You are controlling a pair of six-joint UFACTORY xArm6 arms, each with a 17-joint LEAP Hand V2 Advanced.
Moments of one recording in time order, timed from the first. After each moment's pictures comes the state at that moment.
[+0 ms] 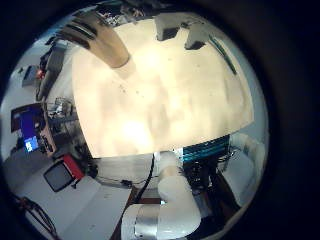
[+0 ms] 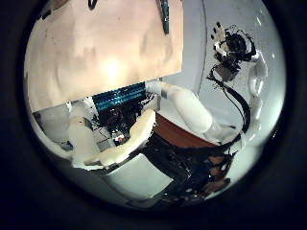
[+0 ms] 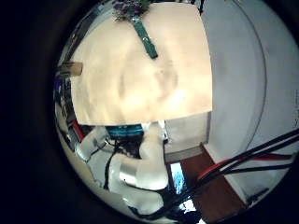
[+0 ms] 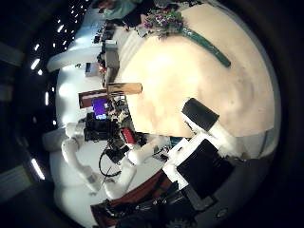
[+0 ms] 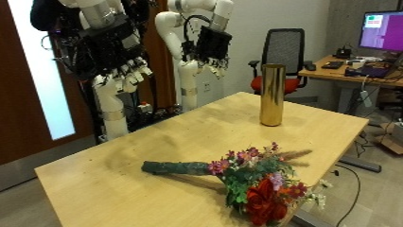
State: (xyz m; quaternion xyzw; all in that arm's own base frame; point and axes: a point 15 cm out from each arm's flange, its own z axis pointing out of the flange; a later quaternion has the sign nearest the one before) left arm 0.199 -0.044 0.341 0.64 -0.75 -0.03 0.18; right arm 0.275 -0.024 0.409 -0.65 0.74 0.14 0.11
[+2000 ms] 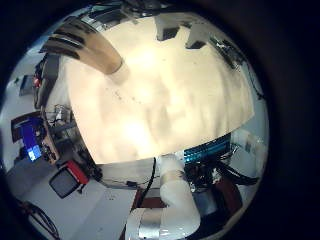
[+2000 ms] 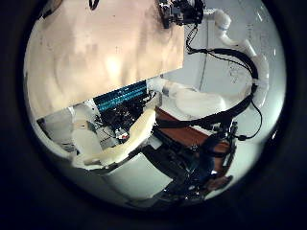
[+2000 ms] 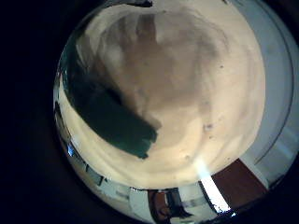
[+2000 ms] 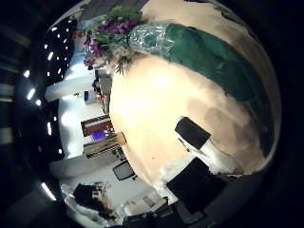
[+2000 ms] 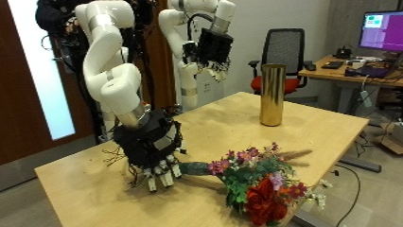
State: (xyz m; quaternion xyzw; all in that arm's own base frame) left arm 0.222 -0.053 0.334 0.61 -0.77 -0.04 0.18; right arm 0.481 -0.049 0.149 -0.52 0.83 0.15 0.13
